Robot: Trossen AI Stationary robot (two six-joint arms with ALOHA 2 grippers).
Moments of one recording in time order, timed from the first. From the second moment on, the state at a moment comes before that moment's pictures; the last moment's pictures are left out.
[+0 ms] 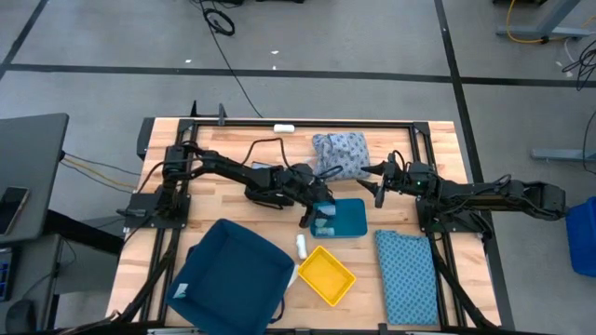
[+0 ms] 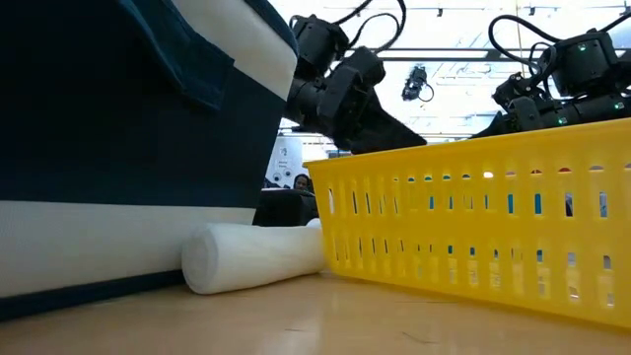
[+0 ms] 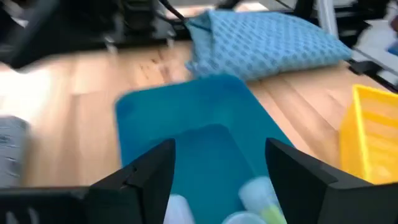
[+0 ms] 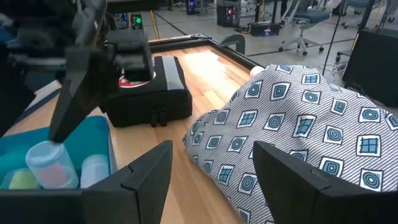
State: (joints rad) left arm 0.07 2.01 1.18 0.43 0.31 0.17; right arm -0.36 0.80 0.01 0.59 -0.03 0.03
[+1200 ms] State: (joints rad) left arm 0.29 1.40 0.49 1.39 0.09 0.01; right arm -0.36 0.80 0.01 0.55 -0.07 0.04
